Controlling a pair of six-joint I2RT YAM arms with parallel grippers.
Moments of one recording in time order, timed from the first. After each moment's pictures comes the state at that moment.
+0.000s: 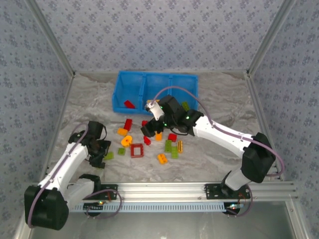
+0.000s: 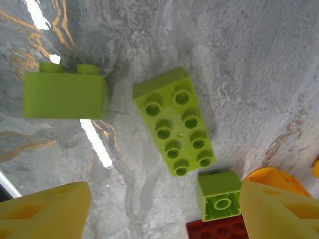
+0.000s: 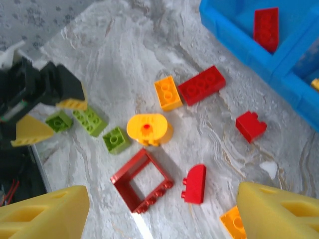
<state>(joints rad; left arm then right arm) -0.21 0.99 0.63 -1.04 0.05 -1.62 0.85 1.52 1.21 -0.41 -0.28 0.13</state>
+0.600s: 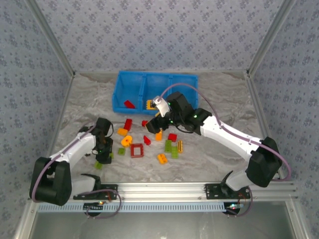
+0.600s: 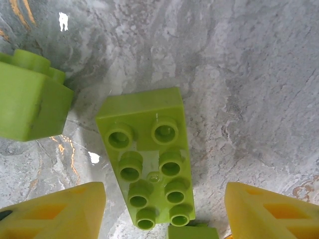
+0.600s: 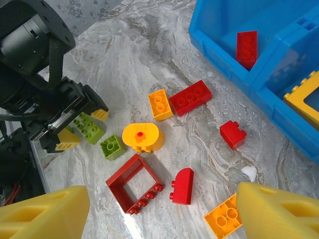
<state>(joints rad) -0.25 1.23 0.62 -0.88 0.02 -1.84 0.79 1.46 1.20 -0.40 -0.32 0.10</state>
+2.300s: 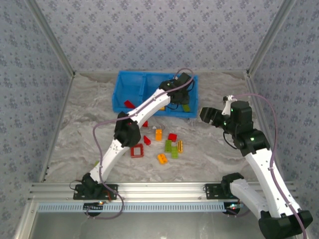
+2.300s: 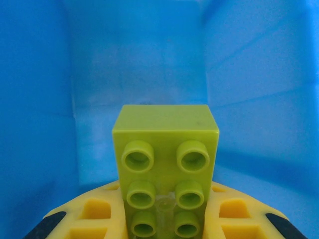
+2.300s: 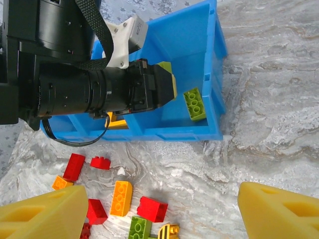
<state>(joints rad) -0.81 2.57 2.61 -1.03 -0.14 -0.64 0.24 0.82 0.93 -0.64 -0.15 0.48</state>
